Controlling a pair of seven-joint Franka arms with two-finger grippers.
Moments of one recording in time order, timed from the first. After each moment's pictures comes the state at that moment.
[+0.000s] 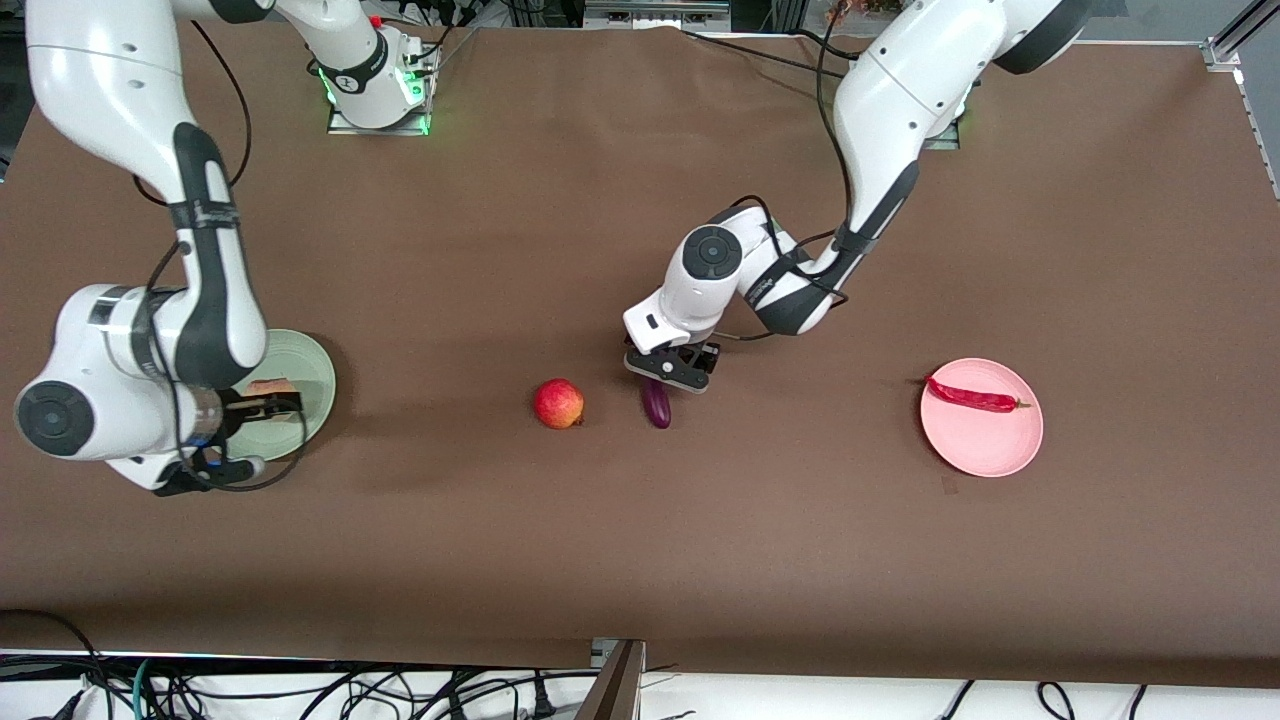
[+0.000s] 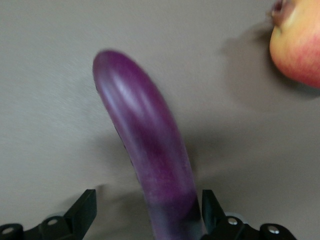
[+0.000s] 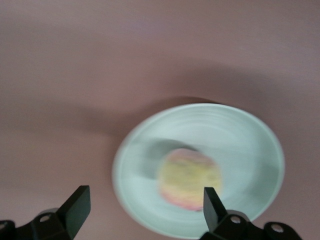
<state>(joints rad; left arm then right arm) -0.40 0.81 -0.37 -1.64 0.32 2.53 -0.60 0.20 0.69 -0.21 -1.37 0.08 1.80 -0.19</state>
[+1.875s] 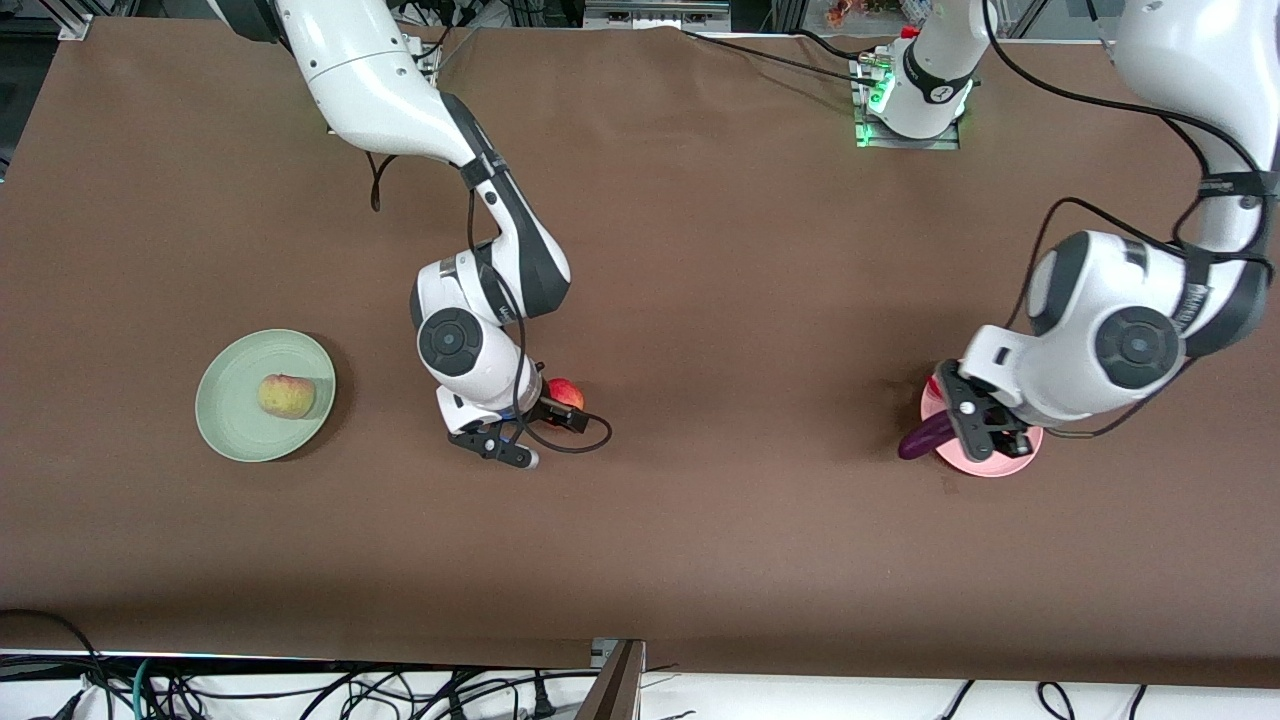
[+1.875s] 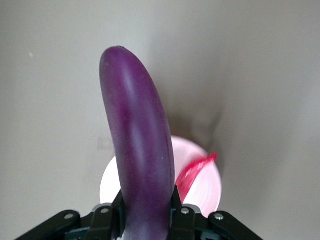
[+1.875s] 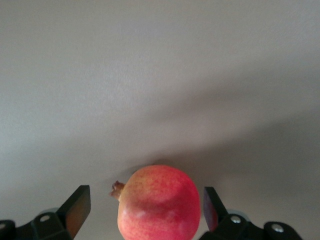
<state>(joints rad) 0.22 0.52 -0.34 -1.60 0.27 1.99 1.14 0.66 0.83 -0.19 -1.36 0.32 2.24 0.68</state>
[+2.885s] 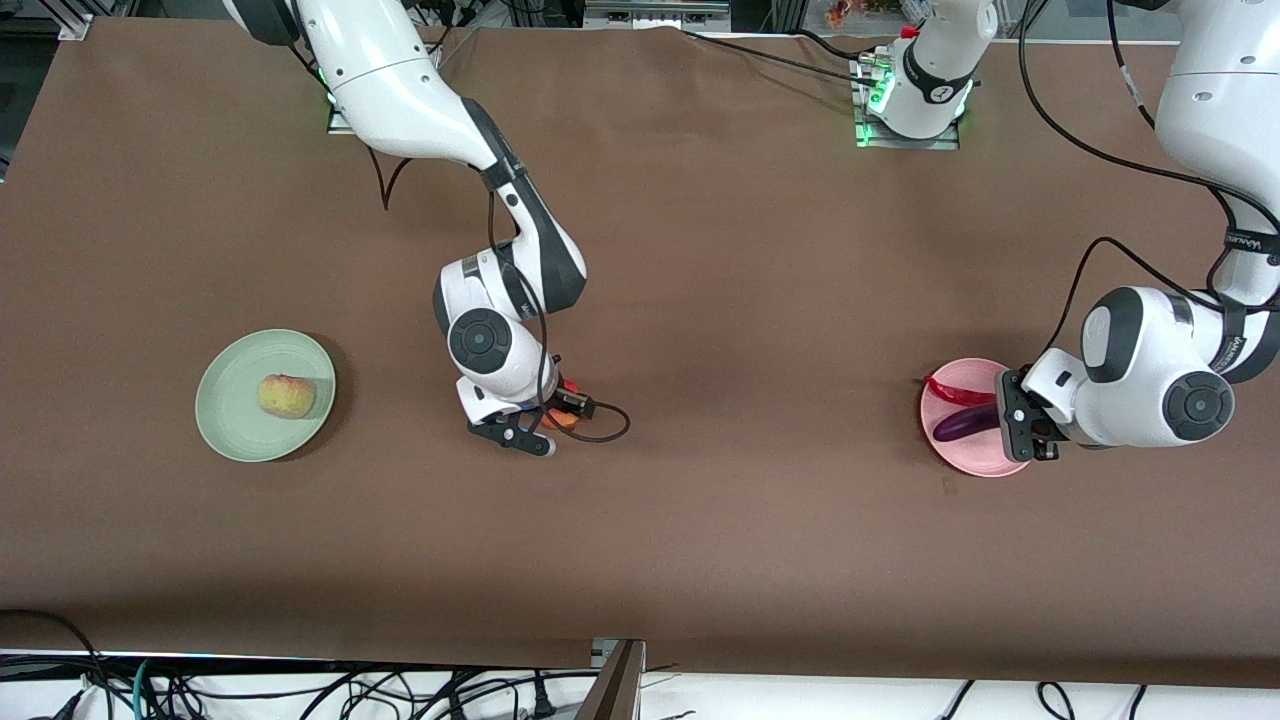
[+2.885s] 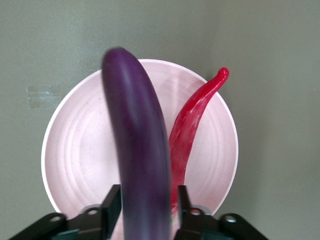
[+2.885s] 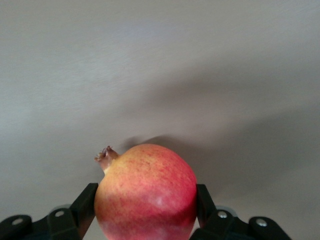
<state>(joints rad) 0.37 0.67 -0.35 -1.62 0.25 2.02 1.40 0.68 0.84 -0.23 -1.38 0.32 2.17 0.64</state>
